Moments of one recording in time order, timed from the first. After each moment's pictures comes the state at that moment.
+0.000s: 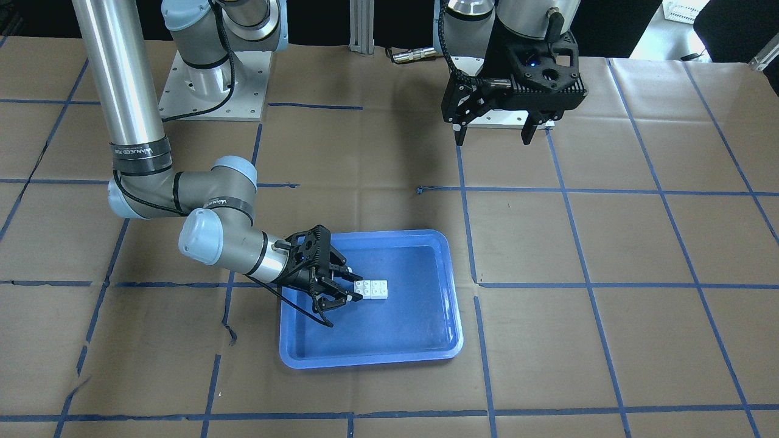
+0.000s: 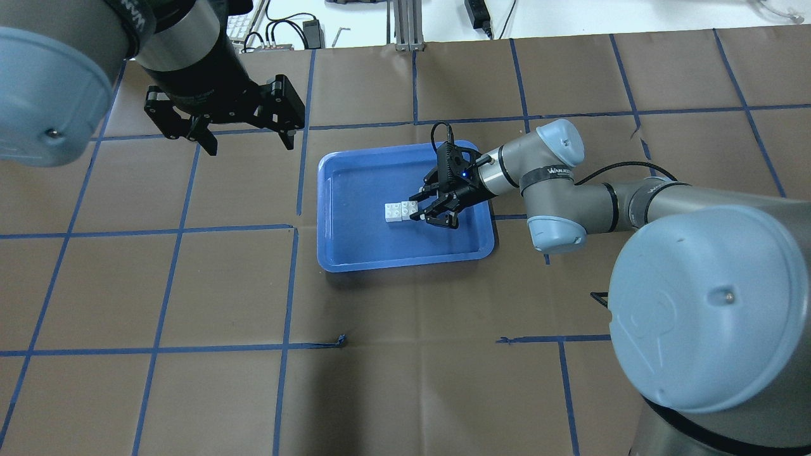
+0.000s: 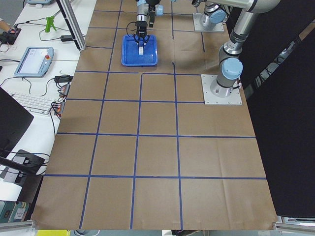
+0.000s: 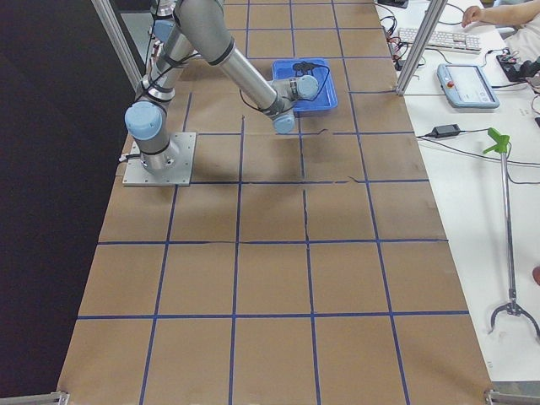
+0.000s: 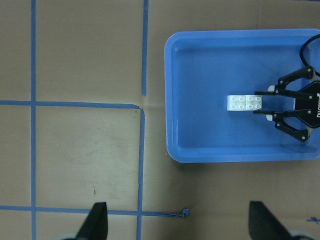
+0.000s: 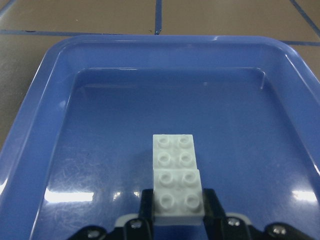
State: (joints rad) left arm -1.70 -1.56 -1.52 -1.56 1.60 -0.17; right arm 1.64 -0.95 1.90 -2.64 -0.73 -1.49
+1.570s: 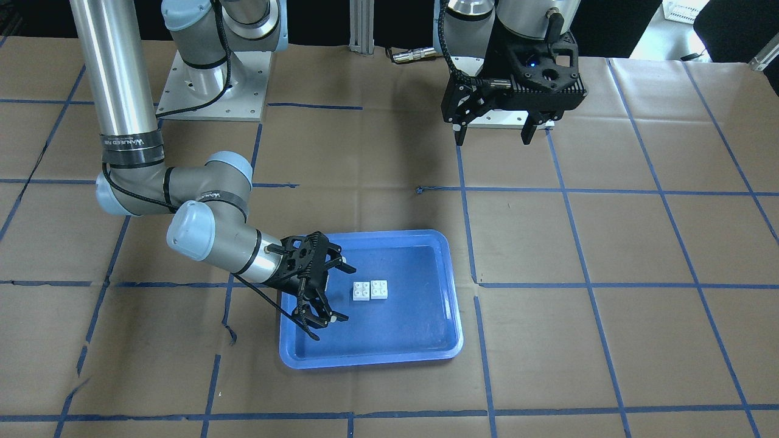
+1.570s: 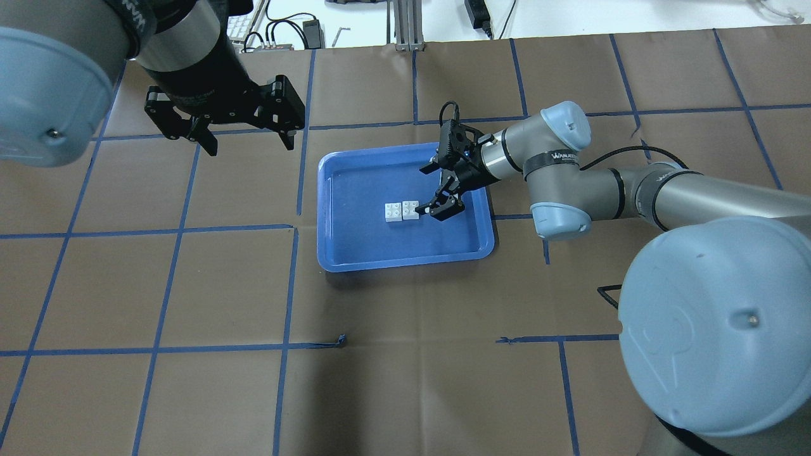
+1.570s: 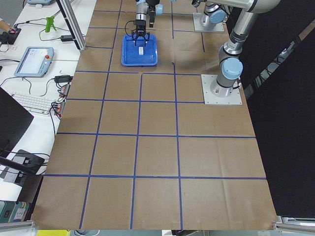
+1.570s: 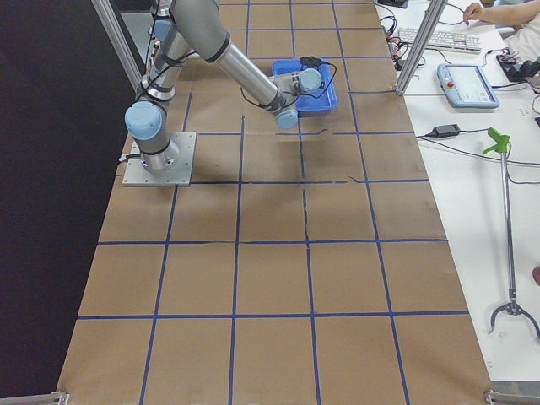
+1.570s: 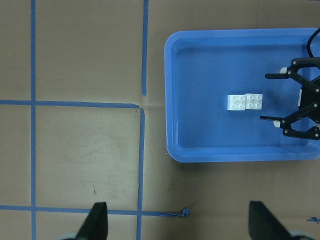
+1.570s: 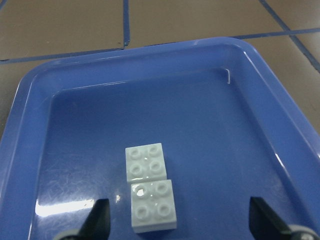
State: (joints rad) left arm -1.70 -1.56 -1.52 -1.56 1.60 -0.17; right arm 1.63 -1.02 1.86 -2.62 -0.83 -1.23
